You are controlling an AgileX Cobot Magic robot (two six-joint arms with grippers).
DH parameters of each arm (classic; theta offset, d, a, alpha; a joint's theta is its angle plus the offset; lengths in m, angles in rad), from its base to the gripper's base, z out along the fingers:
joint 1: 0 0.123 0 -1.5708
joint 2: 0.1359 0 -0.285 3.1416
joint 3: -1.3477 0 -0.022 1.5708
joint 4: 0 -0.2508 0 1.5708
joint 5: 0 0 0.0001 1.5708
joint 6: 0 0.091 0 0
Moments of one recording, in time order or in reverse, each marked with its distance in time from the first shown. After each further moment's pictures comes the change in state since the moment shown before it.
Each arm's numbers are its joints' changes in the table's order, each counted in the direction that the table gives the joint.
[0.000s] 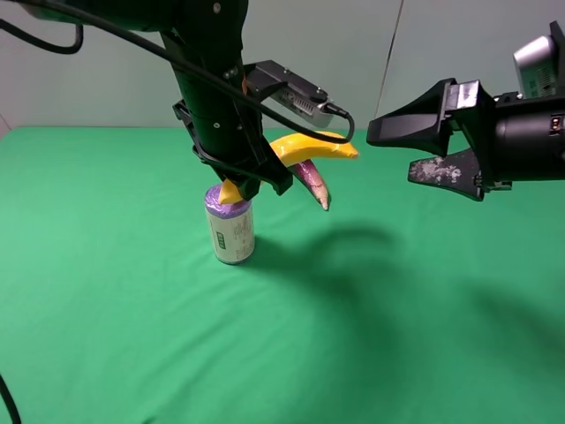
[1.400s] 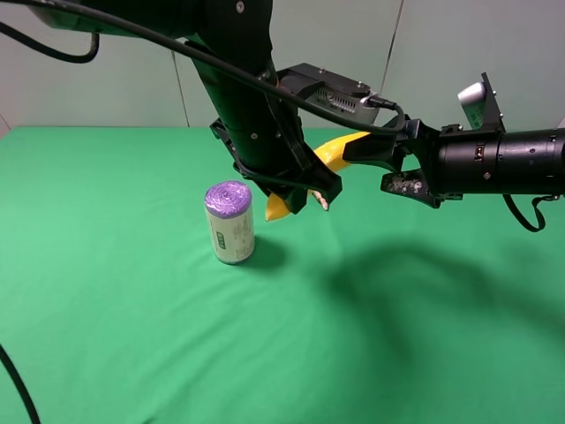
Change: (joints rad) left arm -0.053 0.002 0.003 0.199 -0.092 0.028; right arm 0.000 0.322 0.001 -0.348 -0.025 -0.452
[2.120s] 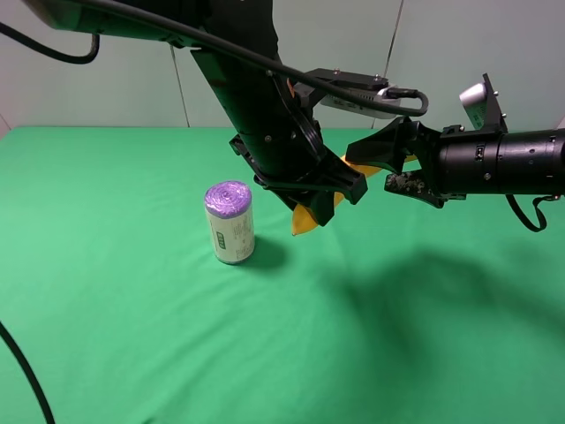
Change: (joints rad) left arm 0.000 0.001 0.000 0.201 -0.008 0.113; right arm 0.000 0.000 0.000 -0.003 -0.023 -0.009
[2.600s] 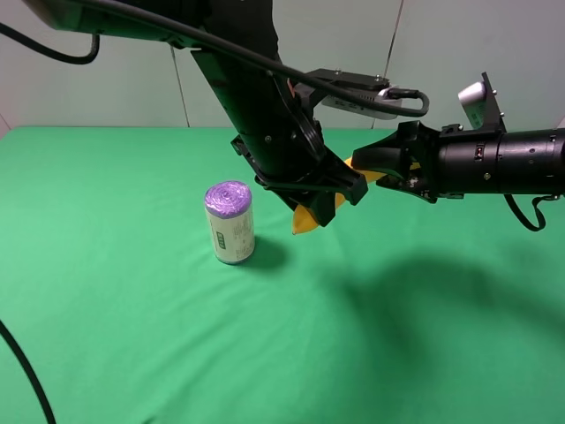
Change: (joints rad) left arm 0.001 0.001 0.000 0.012 -0.001 0.021; right arm 0.000 0.000 0.001 -0.008 0.028 -0.007
